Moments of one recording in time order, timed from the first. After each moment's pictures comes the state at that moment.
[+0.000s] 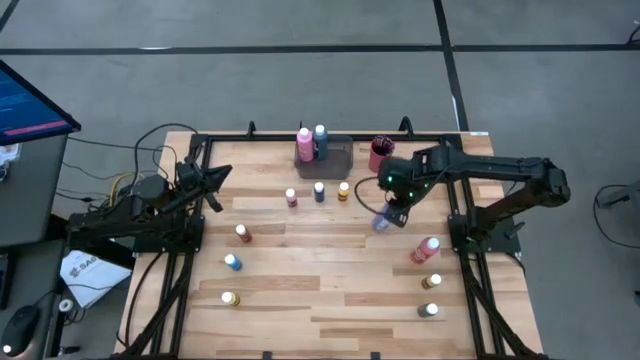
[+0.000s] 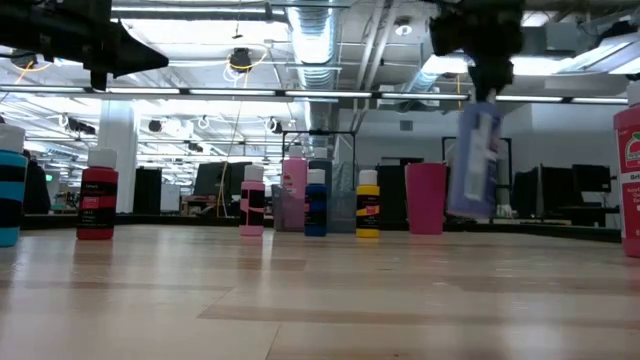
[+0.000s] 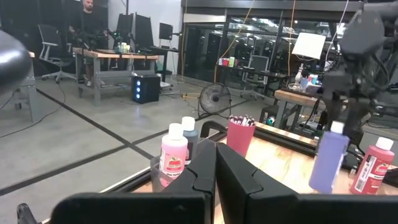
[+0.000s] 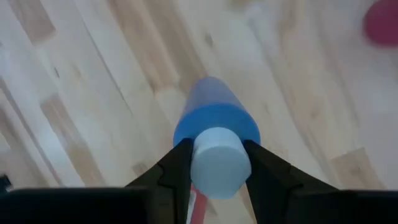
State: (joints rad) left arm 0.17 0.08 0.28 -0.15 -0.47 -0.11; right arm -0.15 1.36 1.26 -1.22 -0.04 0.33
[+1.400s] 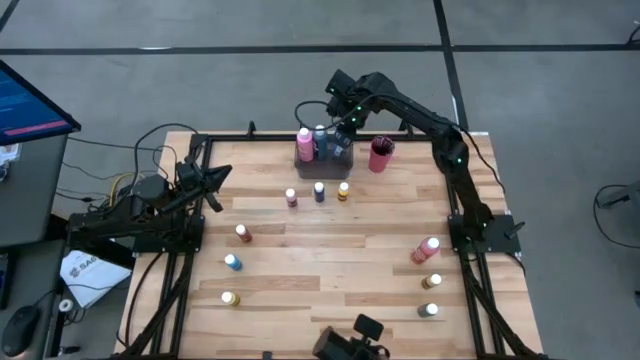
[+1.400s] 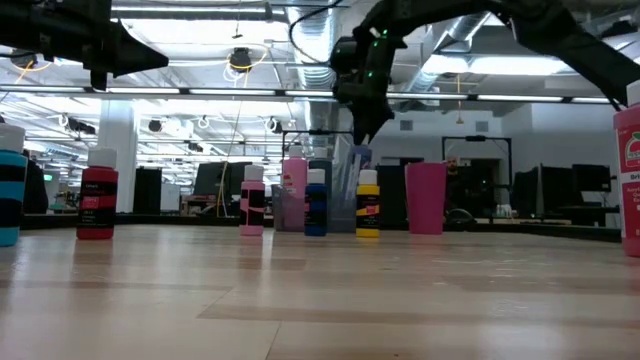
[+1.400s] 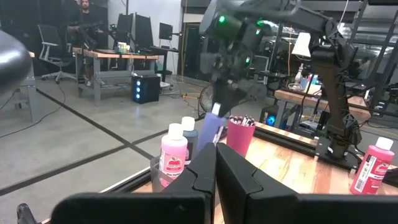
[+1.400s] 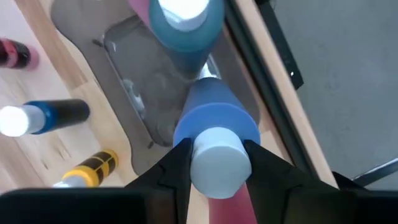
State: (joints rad) left arm 0.17 0.08 0.28 -0.15 -0.47 -0.11; right arm -0.59 2.22 2.33 -1.39 0.01 -0.13
